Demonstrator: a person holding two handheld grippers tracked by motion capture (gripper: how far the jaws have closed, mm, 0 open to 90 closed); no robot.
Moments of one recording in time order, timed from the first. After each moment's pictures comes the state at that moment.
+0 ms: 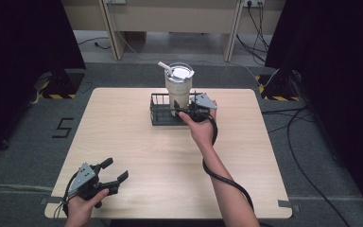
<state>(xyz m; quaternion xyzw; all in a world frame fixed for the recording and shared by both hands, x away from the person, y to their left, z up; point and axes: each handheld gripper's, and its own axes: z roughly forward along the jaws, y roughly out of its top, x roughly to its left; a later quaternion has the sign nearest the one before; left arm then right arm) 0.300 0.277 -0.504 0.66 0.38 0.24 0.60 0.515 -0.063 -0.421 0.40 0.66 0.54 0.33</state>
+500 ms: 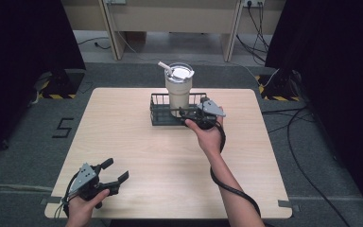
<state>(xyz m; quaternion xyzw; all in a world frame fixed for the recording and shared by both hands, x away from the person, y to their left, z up) 0.299 0.275 -0.504 0.66 0.38 0.24 0.60 0.486 -0.083 -0.421 0.40 0.66 0.55 0.32</state>
